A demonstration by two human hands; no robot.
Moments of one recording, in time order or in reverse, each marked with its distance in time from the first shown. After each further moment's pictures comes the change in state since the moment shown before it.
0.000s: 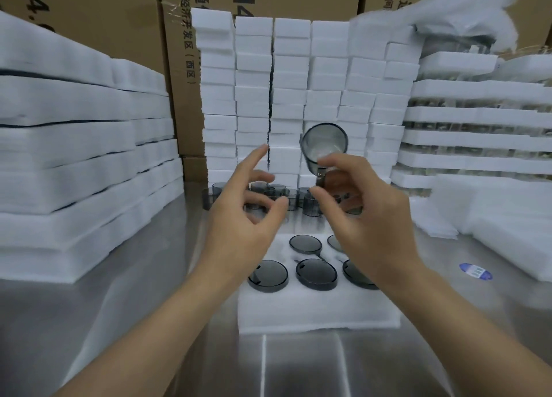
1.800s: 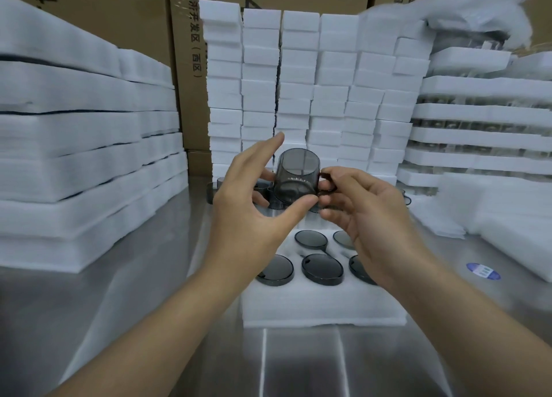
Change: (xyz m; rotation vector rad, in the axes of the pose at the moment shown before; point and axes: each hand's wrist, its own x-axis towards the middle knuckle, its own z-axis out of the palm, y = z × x) left_hand -0.007 0.014 0.002 0.109 0.067 0.181; right_hand 0.008 -0.010 0.007 0.840 -0.028 0.919
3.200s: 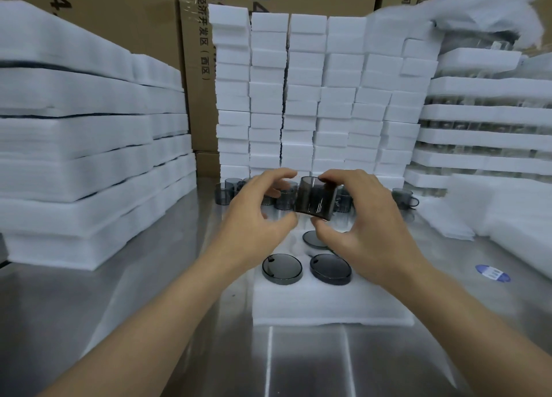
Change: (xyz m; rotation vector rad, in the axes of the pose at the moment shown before) left_hand 0.010 -0.030 -0.011 0.049 -0.303 -0.214; right_hand 0.001 0.017 -0.016 -1.093 -0.121 -0.703
